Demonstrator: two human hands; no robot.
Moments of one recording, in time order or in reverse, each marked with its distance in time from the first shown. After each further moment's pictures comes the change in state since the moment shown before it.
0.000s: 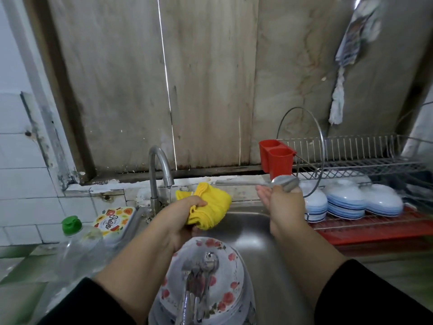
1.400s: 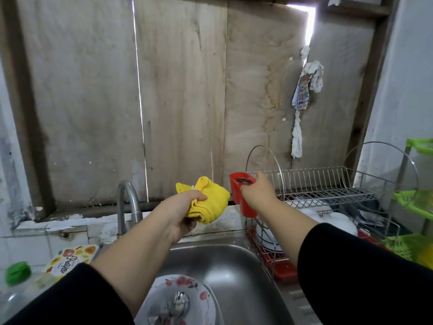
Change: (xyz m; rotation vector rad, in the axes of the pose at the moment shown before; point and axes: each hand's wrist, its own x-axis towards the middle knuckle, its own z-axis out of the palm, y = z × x) left_hand 0.001 0.057 0.067 0.041 -0.115 0.178; right_hand 0.050 -0.077 0.021 -1.001 -0.102 -0.357
